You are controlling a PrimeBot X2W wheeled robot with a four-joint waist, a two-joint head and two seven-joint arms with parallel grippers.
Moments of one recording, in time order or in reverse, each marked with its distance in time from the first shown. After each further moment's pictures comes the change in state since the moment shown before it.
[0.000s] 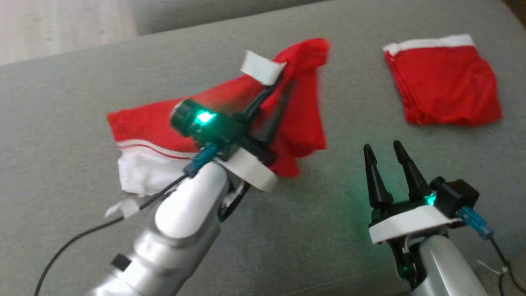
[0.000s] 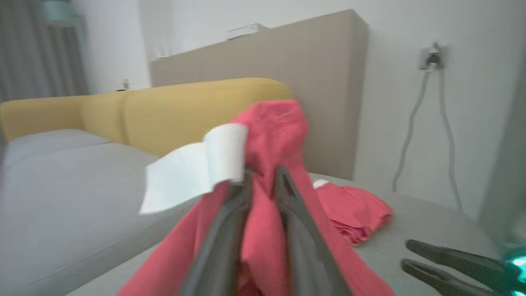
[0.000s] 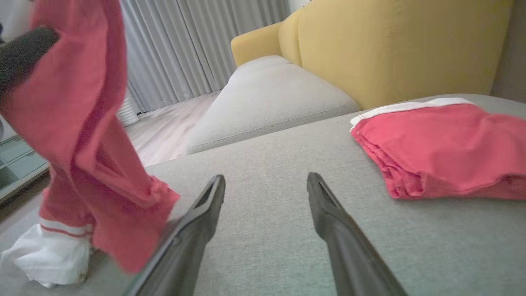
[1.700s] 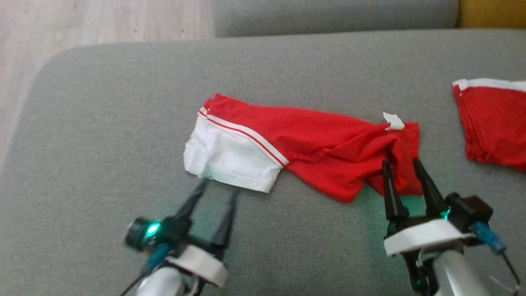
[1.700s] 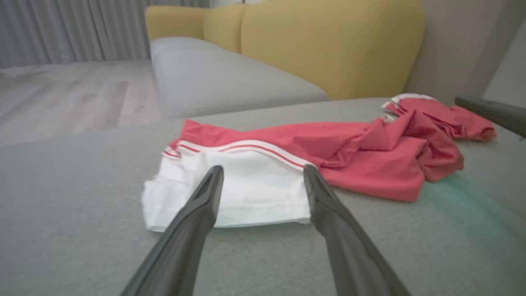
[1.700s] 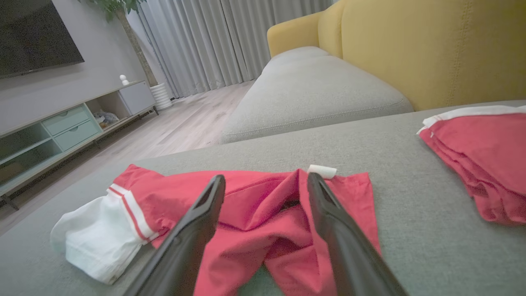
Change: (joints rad) left arm 0.481 0.095 0.178 -0.109 0.070 0.011 0.006; right arm 0.061 0.001 -0.084 -0.003 -0.039 0.000 0.000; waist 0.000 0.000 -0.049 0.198
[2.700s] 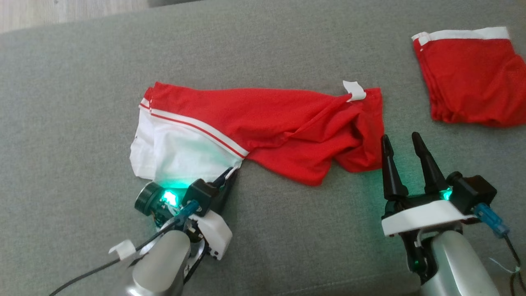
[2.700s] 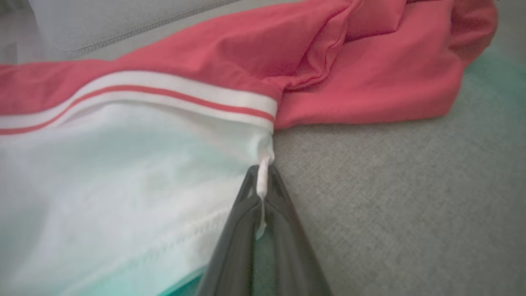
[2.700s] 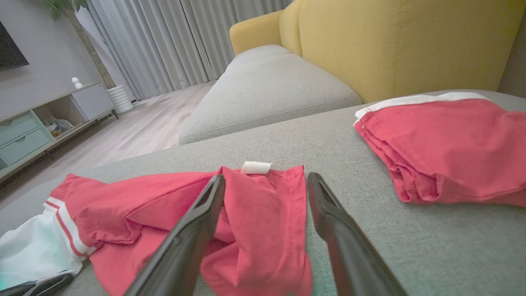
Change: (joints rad) left arm -0.280 -0.021 -0.153 0.346 0.071 -0.022 0.123; right arm -0.071 0.000 0.011 -0.028 0.010 0.000 0.000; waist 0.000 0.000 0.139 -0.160
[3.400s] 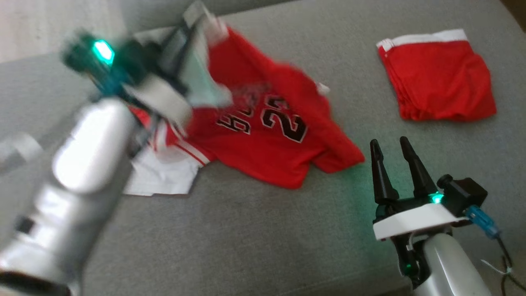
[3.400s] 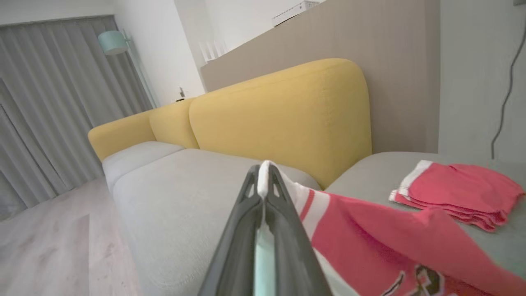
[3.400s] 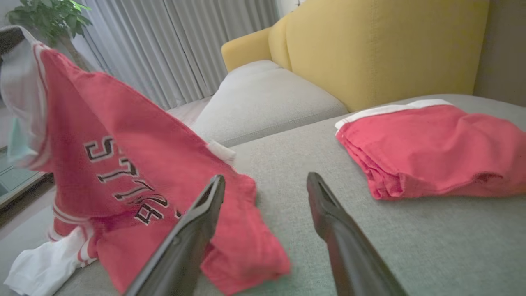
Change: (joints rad) left arm -0.340 0.144 0.095 -0.282 -0.088 -0.032 0.043; right arm 0.005 0.000 0.048 0.012 0.053 0.000 0.000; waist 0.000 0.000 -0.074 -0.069
